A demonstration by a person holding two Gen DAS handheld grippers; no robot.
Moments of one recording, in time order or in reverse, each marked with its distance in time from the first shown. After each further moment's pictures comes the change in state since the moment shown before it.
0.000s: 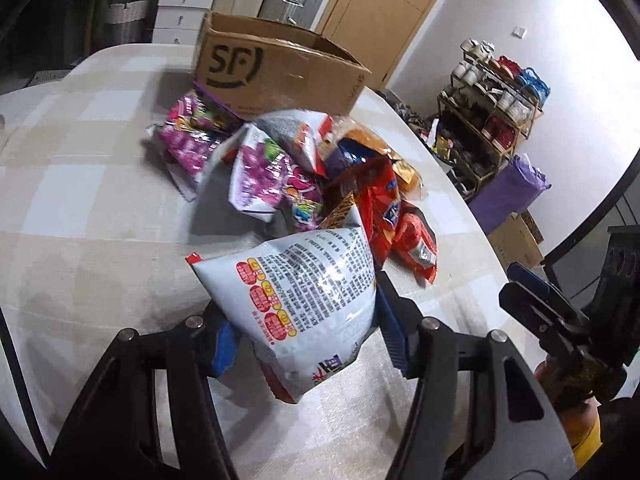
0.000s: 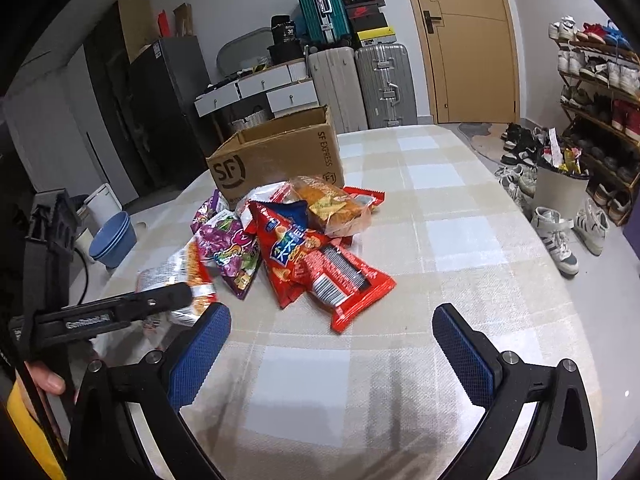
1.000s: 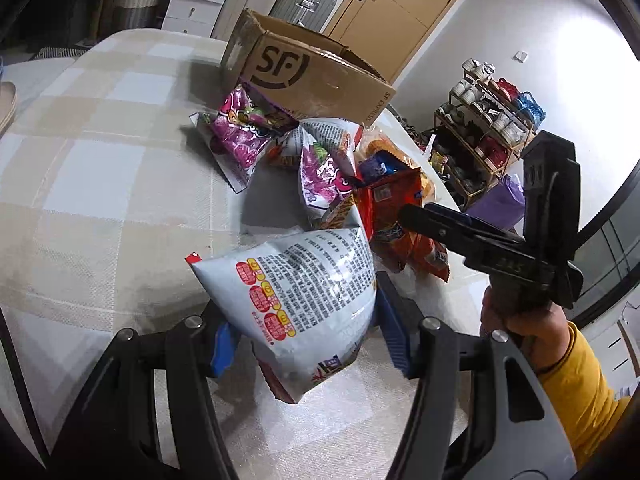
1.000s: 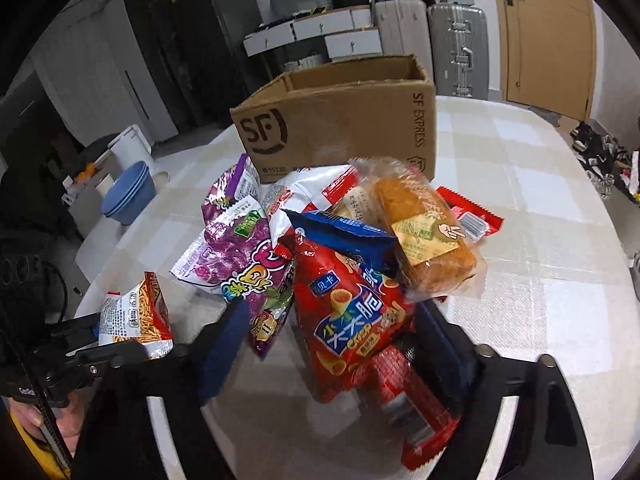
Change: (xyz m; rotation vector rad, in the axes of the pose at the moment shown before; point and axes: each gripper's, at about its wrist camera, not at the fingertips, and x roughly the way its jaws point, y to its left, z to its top) left arm -0.043 0.069 -0.017 -0.076 -0.011 -0.062; right arm 0.133 0.047 0.056 -0.192 0.227 0.140
